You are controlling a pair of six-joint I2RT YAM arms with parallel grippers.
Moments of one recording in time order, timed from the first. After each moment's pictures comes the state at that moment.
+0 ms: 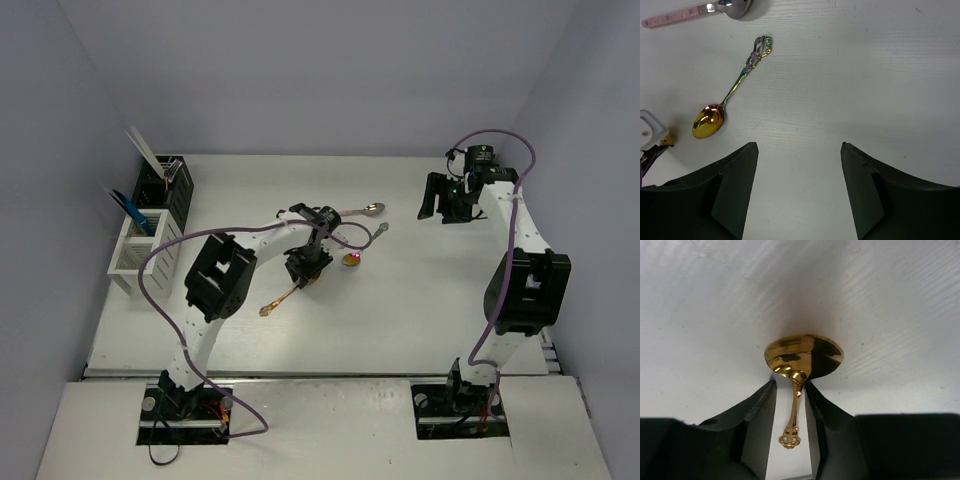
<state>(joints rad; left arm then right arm) -0.70 2.18 1.72 -1.05 0.01 0.07 -0.07 1.75 1.51 -0.81 -0.29 0.08</state>
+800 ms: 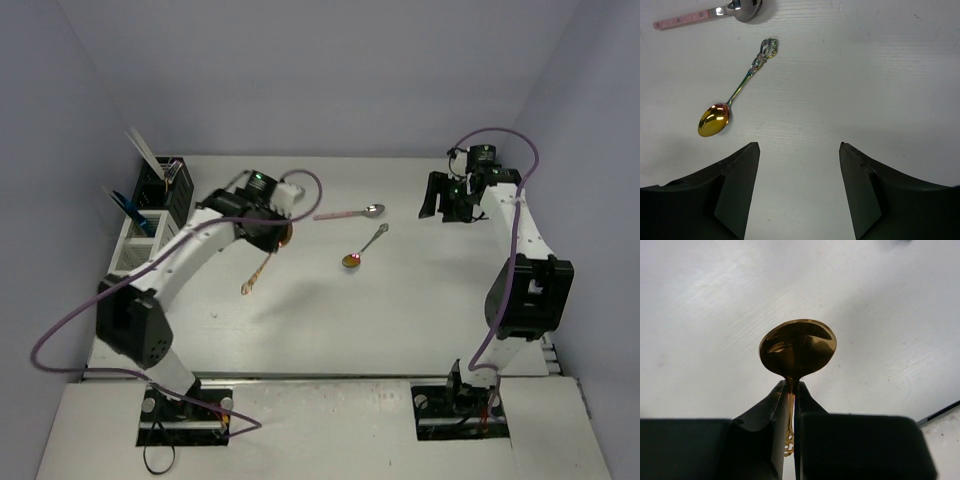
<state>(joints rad) -0.53 1.69 1.49 -0.91 0.11 0.06 -0.07 1.73 1.51 -0.82 -0.30 0.08</state>
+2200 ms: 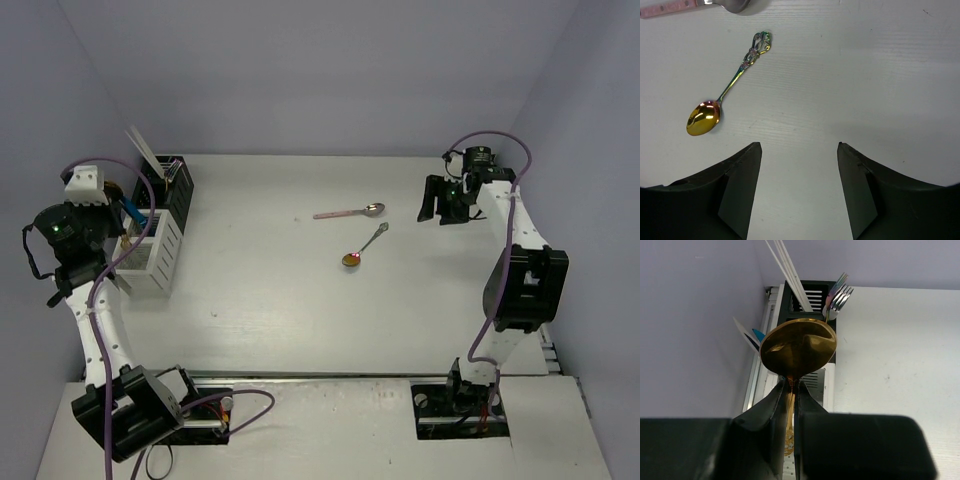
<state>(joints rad) 0.55 1.07 0.97 -0.11 0.46 0.15 -0.07 1.77 1.51 -0.82 -0.30 0.05</state>
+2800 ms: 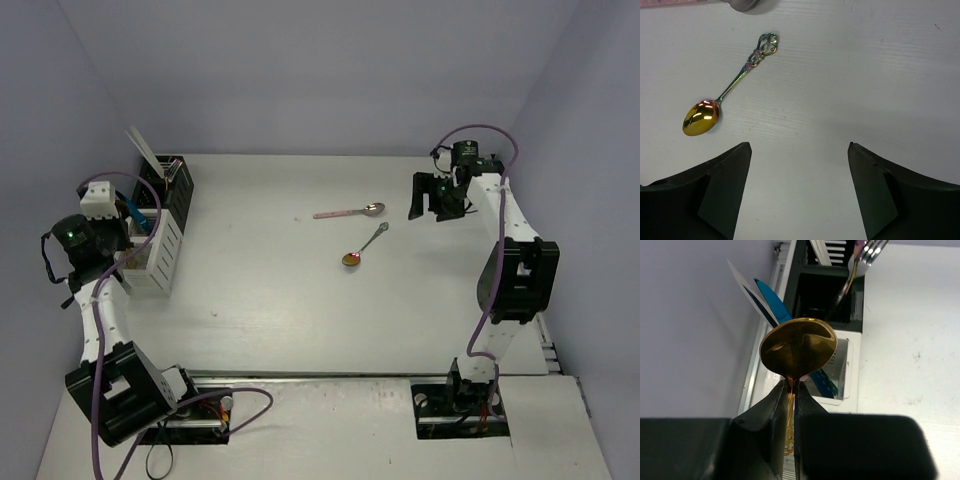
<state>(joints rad) 0.55 1.15 0.84 -0.02 0.38 0.19 -0.01 1.85 1.61 -0.87 -0.27 0.01</state>
